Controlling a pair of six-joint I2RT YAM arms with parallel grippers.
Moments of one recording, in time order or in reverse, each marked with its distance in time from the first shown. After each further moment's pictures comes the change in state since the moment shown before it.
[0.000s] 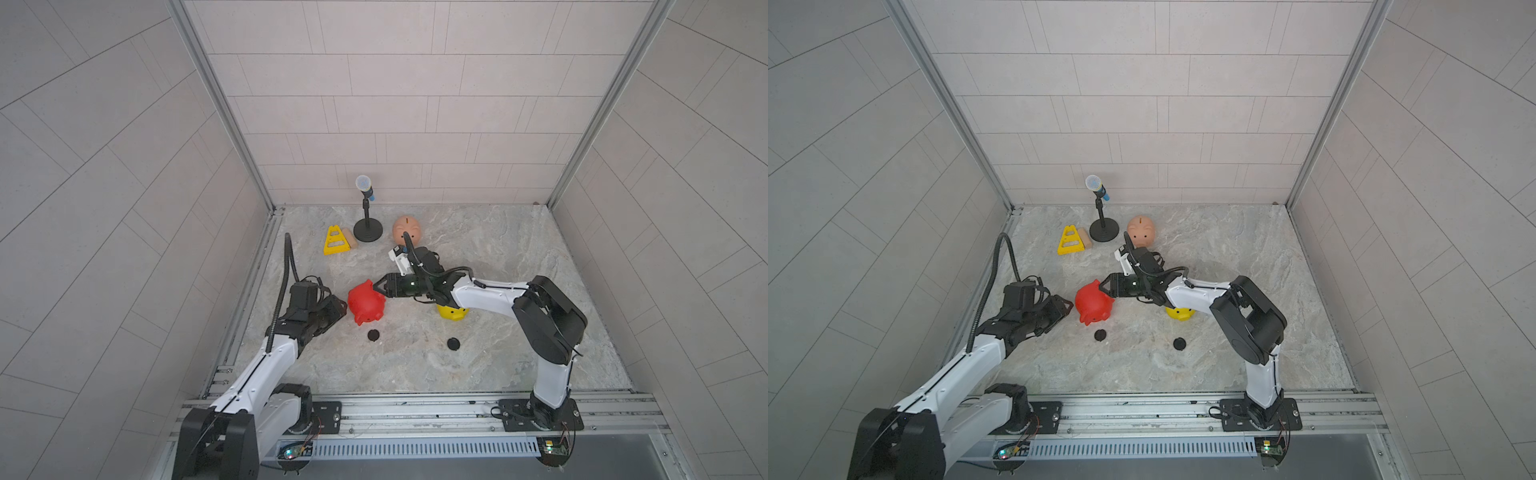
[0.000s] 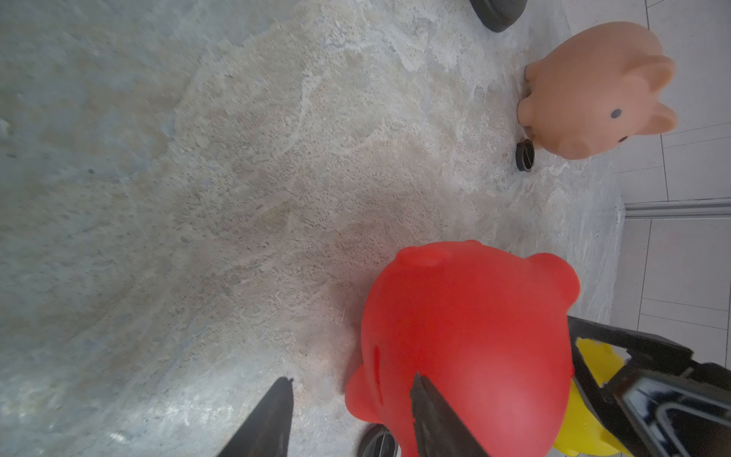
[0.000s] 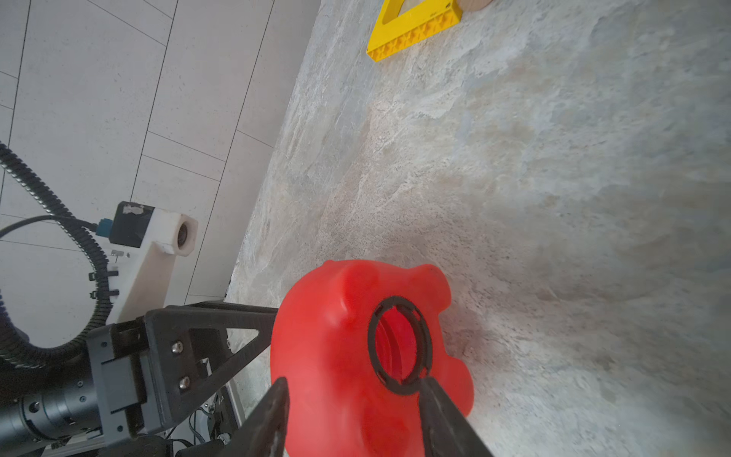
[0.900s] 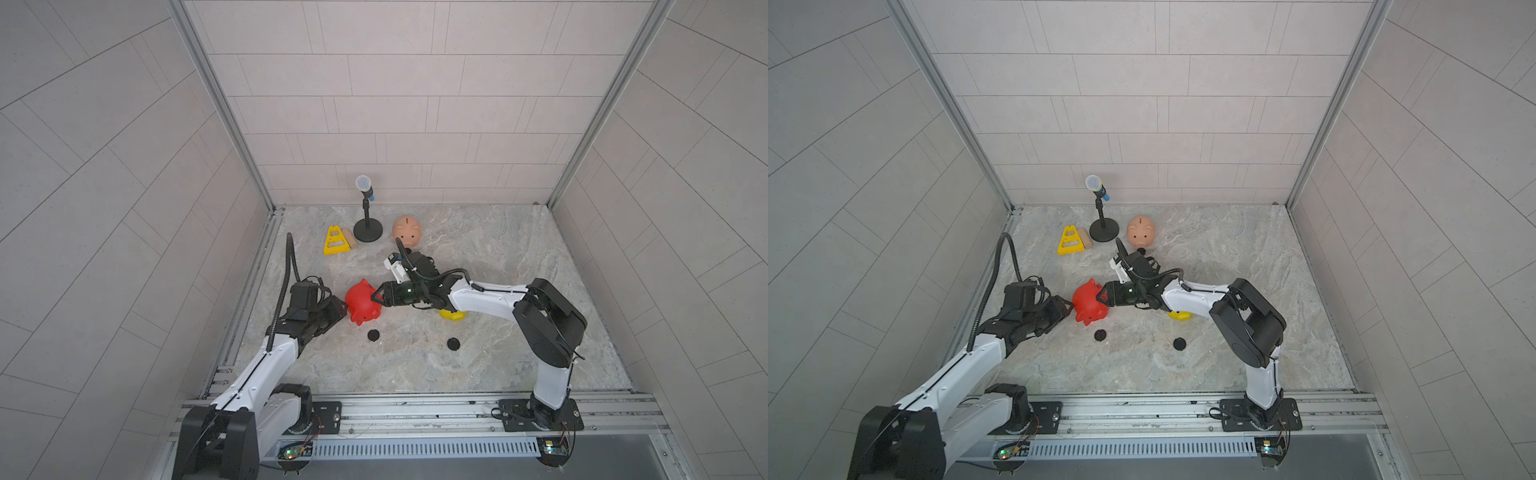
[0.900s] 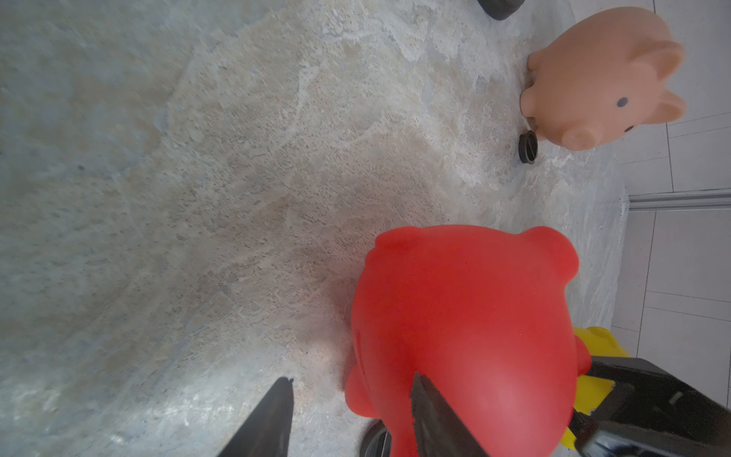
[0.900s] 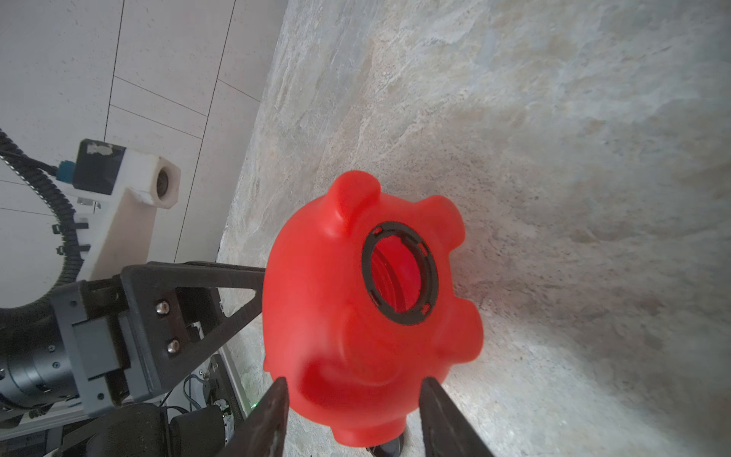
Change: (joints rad) left arm 0.000 0.014 0.000 -0.001 0.011 0.016; right arm 0.042 -0.001 0.017 -0.108 -0.006 -0.018
